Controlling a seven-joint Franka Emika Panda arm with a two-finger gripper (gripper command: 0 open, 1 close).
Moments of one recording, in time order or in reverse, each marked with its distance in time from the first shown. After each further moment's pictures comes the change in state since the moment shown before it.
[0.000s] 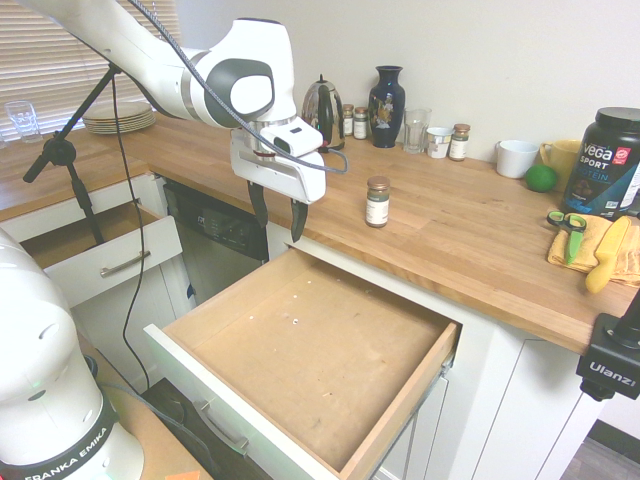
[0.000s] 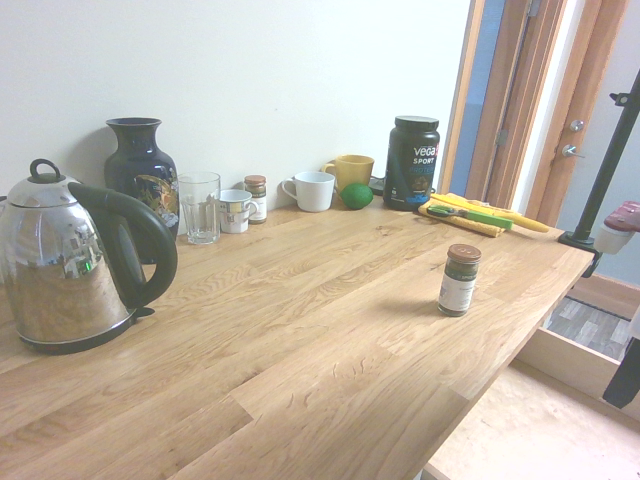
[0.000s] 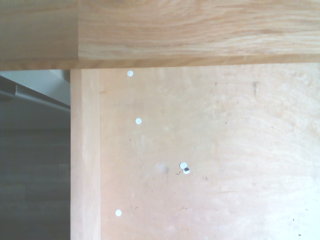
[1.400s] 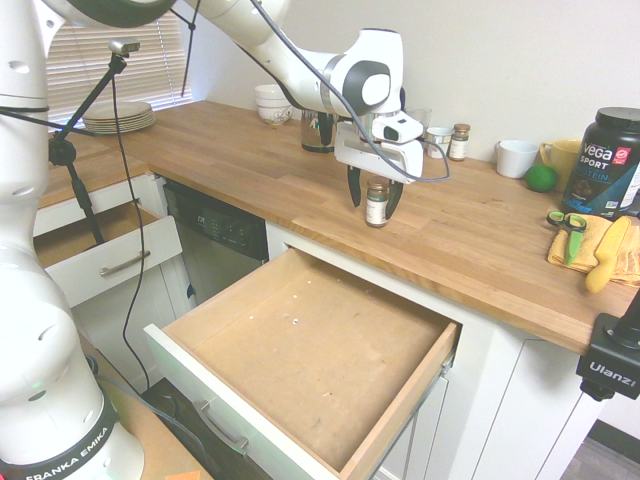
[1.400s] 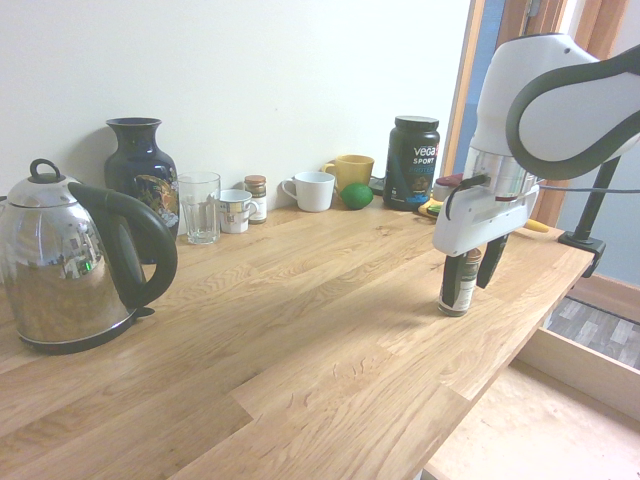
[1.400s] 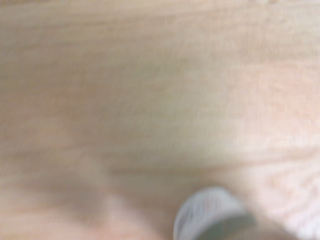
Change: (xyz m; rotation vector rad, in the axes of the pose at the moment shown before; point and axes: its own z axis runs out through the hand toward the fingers) arm 0.202 -0.113 0.031 -0.027 0.015 0.091
